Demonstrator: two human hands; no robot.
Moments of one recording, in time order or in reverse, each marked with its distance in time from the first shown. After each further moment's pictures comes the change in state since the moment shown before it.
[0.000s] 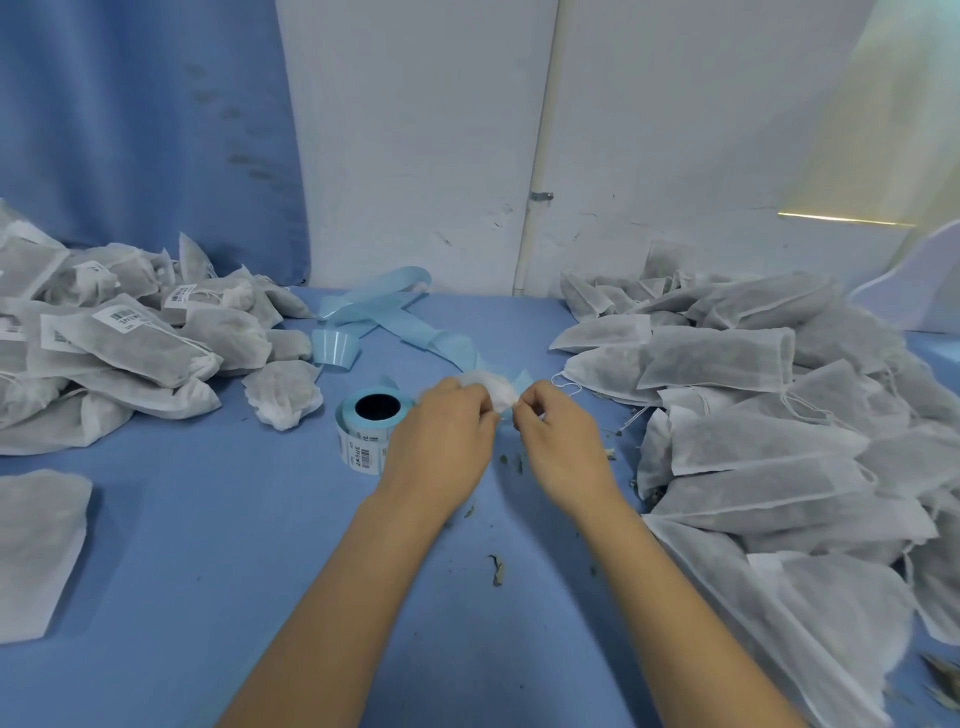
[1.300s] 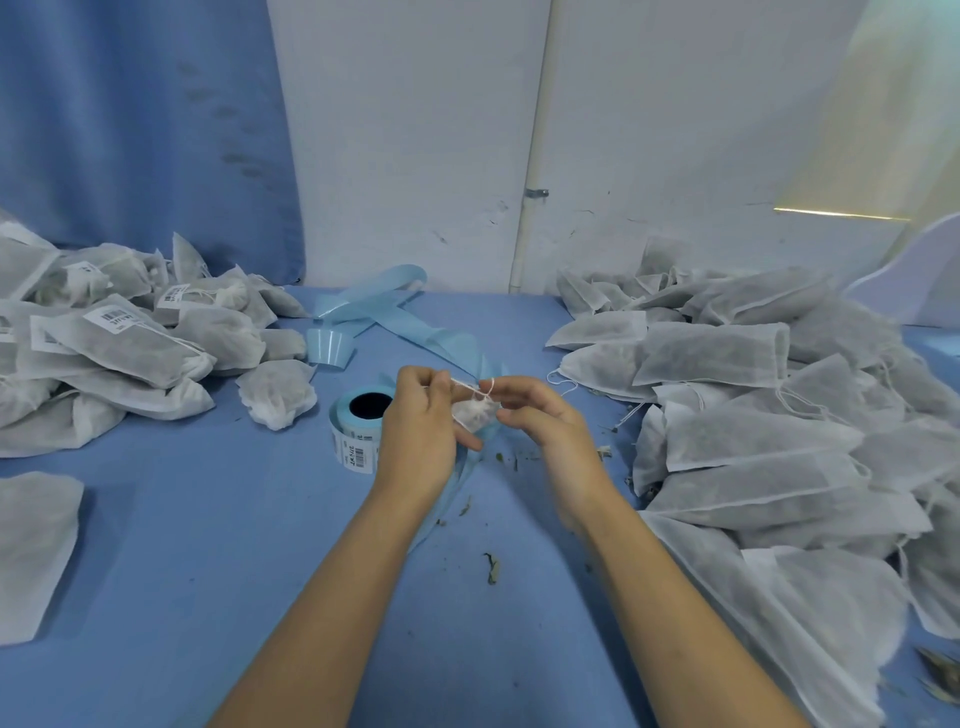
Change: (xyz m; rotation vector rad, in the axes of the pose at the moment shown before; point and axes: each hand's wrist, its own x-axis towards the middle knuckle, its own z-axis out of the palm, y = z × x) left_hand 0.002 -0.010 0.013 -0.856 0.170 -0.316; right_hand -0.001 0.013 0.002 0.737 -0.202 -0.092
